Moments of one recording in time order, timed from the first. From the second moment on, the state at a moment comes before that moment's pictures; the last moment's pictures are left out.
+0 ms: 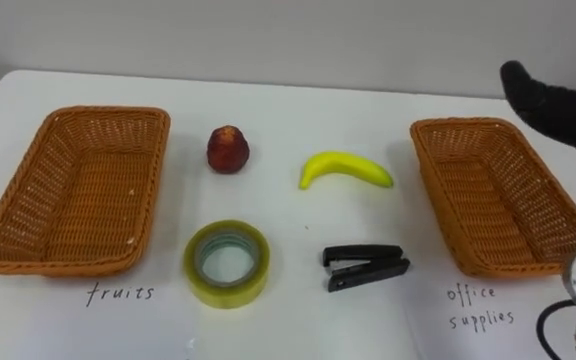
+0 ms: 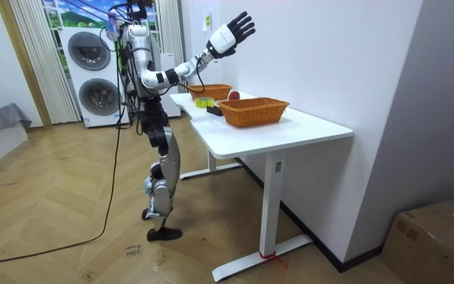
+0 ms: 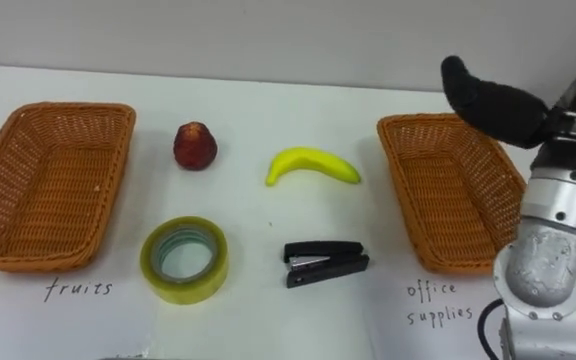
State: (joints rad) left arm 0.28 0.23 0.17 1.03 0.47 0.01 0.11; right arm 0.03 -0.35 -0.13 -0.26 -0.13 -0.20 -0.41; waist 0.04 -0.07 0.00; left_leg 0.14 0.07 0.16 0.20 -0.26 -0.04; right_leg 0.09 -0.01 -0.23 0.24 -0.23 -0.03
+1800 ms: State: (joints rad) left arm 0.26 0.28 0.07 0.96 0.48 0.02 0.03; right arm 0.05 -0.43 0.06 -0.16 -0.32 -0.07 0.24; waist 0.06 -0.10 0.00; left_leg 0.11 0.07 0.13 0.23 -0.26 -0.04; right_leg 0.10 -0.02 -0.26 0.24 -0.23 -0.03
